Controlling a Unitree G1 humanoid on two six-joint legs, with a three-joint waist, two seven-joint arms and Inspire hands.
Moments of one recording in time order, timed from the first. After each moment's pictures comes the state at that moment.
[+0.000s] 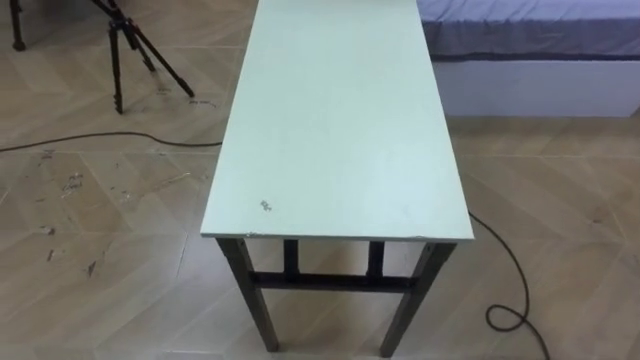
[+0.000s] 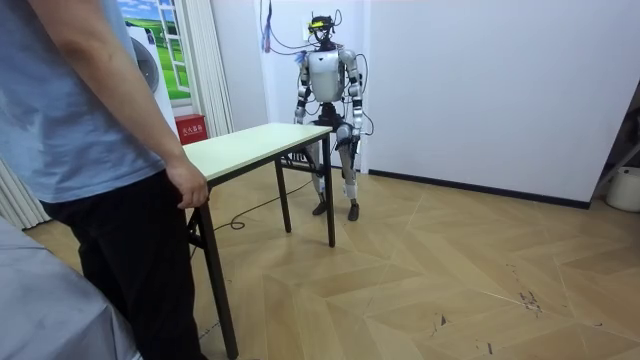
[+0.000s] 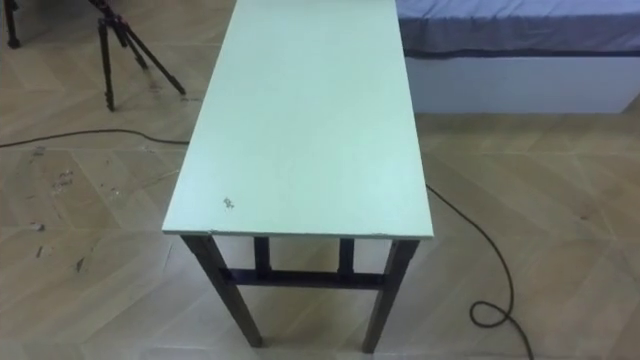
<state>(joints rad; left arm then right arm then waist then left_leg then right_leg) 0.13 0.18 -0.09 1.02 -0.69 0.04 -0.23 0.15 -0.22 0.05 0.96 0.64 0.07 0.34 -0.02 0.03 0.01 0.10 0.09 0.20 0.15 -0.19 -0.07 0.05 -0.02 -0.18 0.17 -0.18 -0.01</state>
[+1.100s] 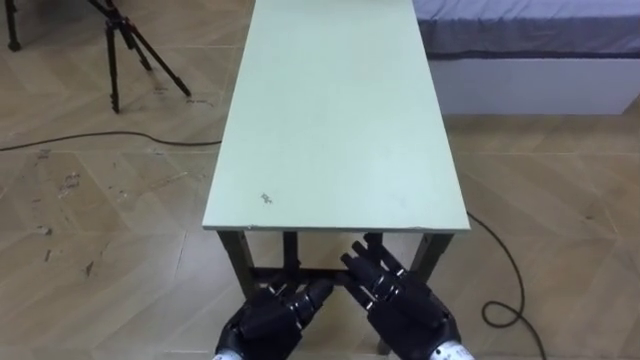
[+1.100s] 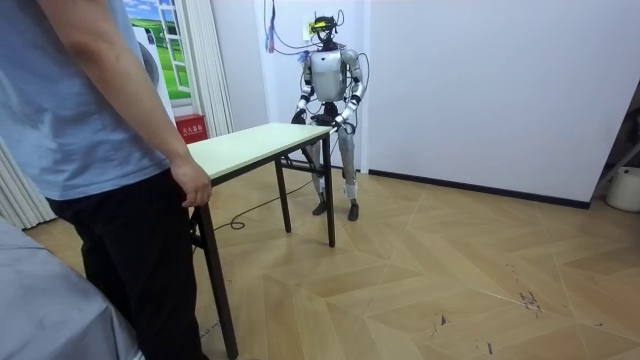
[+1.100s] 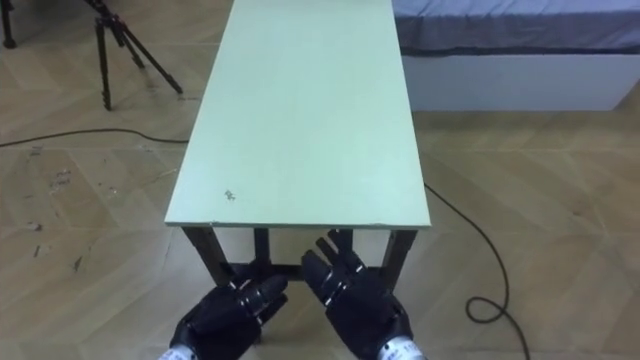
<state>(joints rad) 0.18 0.22 -0.31 0.42 -1.09 0.11 -0.33 0.19 -0.21 0.24 0.39 1.11 0.13 0.42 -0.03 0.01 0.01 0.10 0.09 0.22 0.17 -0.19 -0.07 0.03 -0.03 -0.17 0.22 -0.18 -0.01</state>
